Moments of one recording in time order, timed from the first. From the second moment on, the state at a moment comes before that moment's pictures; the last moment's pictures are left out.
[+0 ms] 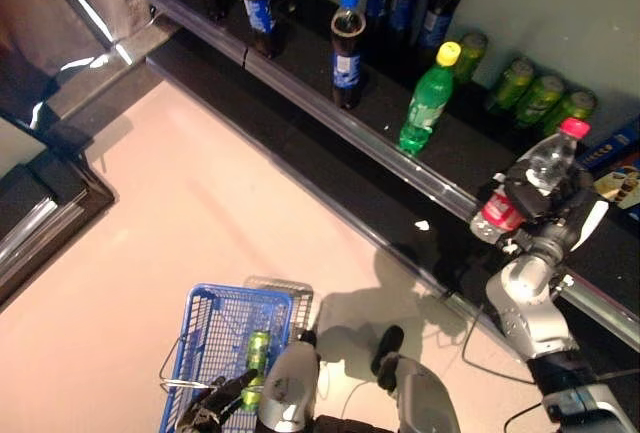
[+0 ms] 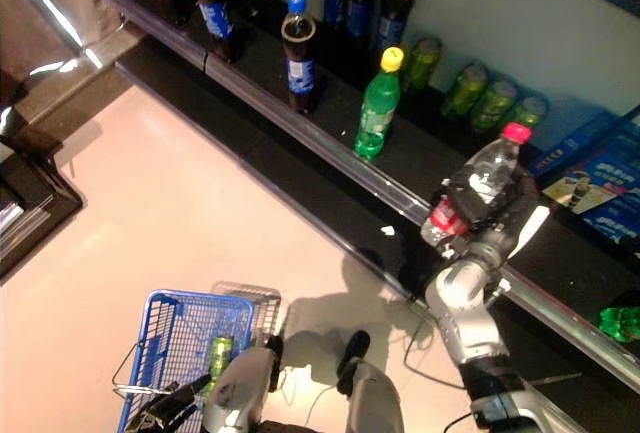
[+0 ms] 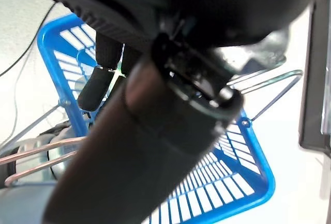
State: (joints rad) left arm 0.17 0.26 -0.09 0.89 -0.93 -0.04 0.12; right arm -0.23 -0.51 0.15 0.12 0.46 -0.22 -0.82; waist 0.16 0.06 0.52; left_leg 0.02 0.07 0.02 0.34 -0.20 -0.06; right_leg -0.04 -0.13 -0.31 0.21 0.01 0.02
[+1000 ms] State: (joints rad) left arm 0.42 0.40 -0.21 0.43 -0.97 -0.06 0.12; right arm -0.06 -0.51 0.41 -0.30 0.64 -0.18 -0.26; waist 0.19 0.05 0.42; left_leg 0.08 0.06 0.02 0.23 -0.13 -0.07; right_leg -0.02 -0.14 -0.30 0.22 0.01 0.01
